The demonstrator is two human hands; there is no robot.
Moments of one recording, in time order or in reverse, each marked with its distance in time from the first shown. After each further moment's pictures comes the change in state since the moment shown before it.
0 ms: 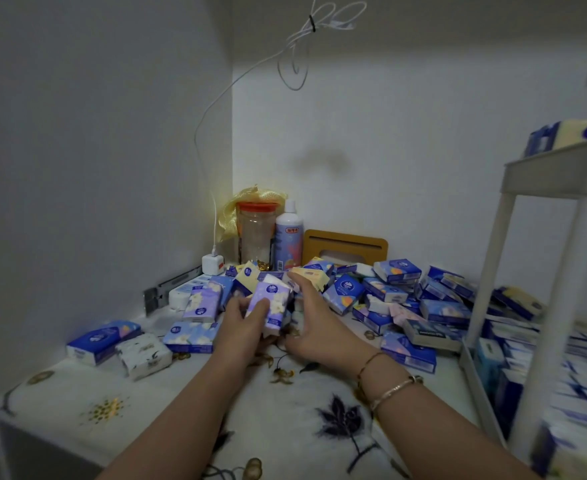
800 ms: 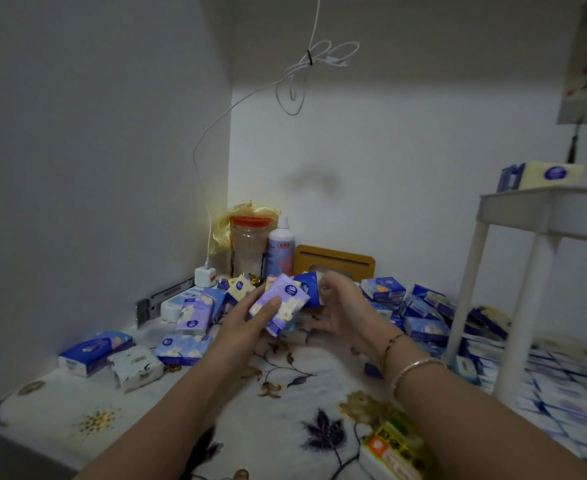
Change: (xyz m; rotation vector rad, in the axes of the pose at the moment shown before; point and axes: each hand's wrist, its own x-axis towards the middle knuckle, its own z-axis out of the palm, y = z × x) left_hand -0.024 0.038 0.003 -0.086 -0.261 0.163; right_hand 0.017 -0.030 -0.054 0.779 0.154 0.549
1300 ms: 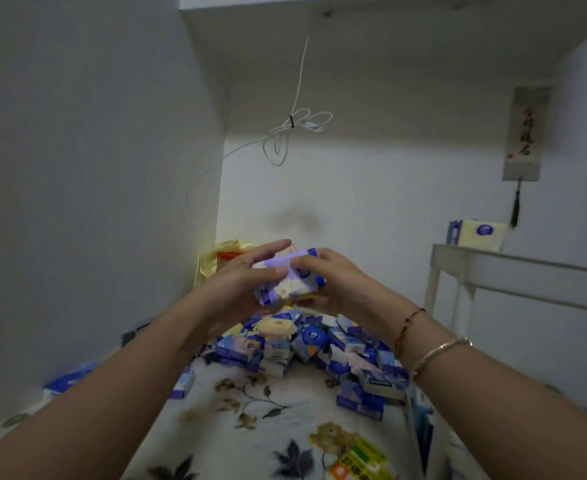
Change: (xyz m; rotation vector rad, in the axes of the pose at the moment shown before) left_hand 0.001 0.131 0.018 -0.176 -0.417 0.082; right_hand -0.089 -0.109 0.015 -0.330 -0.108 -0.305
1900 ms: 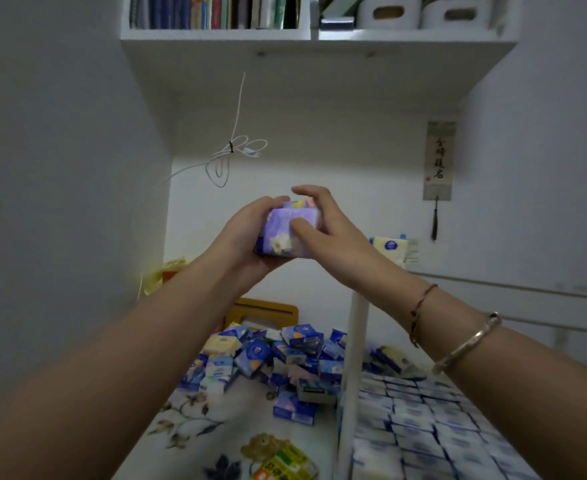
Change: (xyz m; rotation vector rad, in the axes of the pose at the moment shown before) left_hand 0.033 0.071 0.133 -0.272 0.052 0.068; right_hand -0.058 -0.067 -0.063 -0.534 0.298 -0.519
